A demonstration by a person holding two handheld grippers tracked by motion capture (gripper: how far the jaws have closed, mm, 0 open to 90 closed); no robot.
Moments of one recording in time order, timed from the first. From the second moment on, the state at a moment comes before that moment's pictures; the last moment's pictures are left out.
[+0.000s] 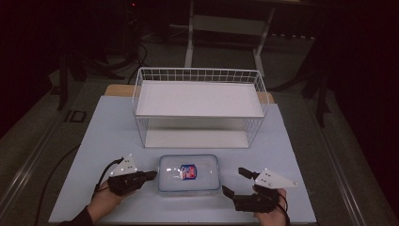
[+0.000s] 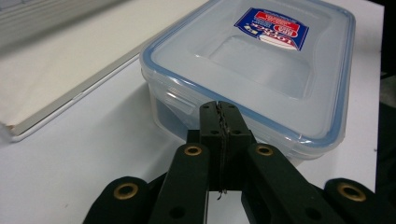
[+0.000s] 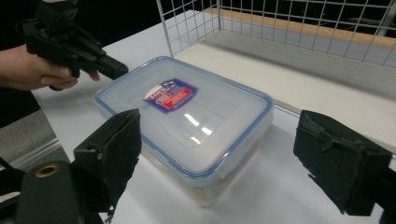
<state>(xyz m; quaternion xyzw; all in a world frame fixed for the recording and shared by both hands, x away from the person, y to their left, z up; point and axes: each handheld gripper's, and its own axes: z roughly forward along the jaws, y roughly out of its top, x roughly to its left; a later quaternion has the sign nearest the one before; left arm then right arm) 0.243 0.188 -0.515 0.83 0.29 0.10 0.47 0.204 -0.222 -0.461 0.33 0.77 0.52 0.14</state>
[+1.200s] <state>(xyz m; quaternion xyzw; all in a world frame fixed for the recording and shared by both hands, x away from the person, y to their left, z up) 0.267 0.167 -0.494 0.80 0.31 0.01 0.52 0.203 -0.229 -0.460 0.32 0.78 0.52 0.16</state>
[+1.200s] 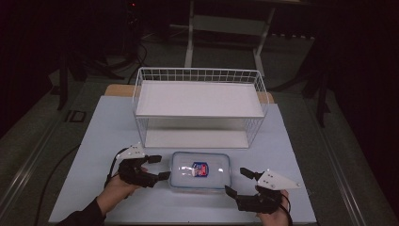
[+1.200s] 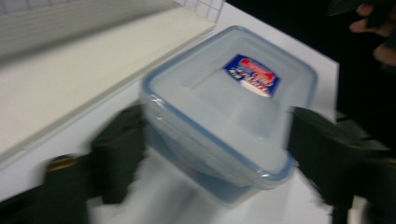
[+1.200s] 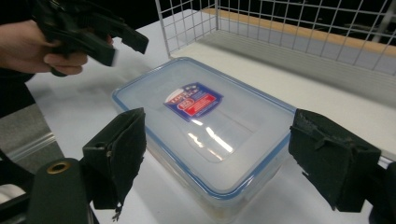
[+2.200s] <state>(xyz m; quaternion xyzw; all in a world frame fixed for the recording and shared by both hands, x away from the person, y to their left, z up) 0.311 0.154 -0.520 0.71 0.50 -0.19 0.45 0.214 -0.233 -0.465 0.34 0.78 0.49 0.21</state>
